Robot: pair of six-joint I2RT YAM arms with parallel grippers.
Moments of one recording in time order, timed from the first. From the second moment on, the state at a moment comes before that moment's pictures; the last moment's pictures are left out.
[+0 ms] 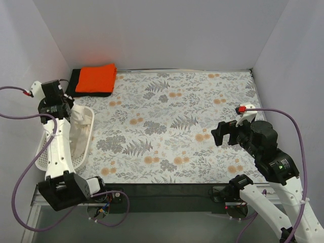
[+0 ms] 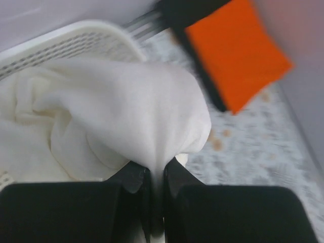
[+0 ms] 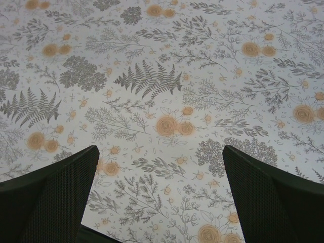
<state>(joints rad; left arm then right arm) 0.34 1.25 1.19 -0.66 -0.32 -0.68 0.46 0.56 0.93 -0.77 0.04 0.12</state>
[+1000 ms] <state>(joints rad) -0.69 1.88 2.26 -0.36 0.31 -0.88 0.56 0.53 1.01 -0.76 0.21 0.15</state>
